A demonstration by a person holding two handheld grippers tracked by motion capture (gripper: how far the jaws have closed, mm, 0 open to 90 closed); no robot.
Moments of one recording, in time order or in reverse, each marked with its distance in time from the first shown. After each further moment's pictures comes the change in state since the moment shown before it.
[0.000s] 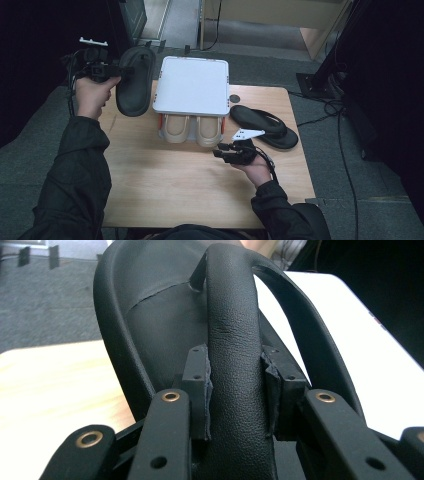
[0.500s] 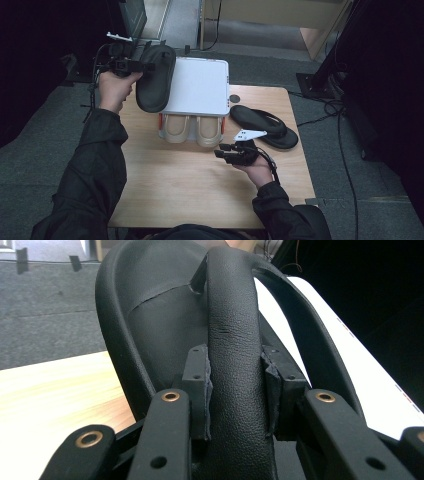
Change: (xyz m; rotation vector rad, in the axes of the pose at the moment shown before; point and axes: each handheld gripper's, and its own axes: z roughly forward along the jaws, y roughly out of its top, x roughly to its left) left arm -0.040 0.014 0.039 0.026 -0.042 0.034; right arm 0.000 -0.002 -0.005 -0.001 -0.010 0.003
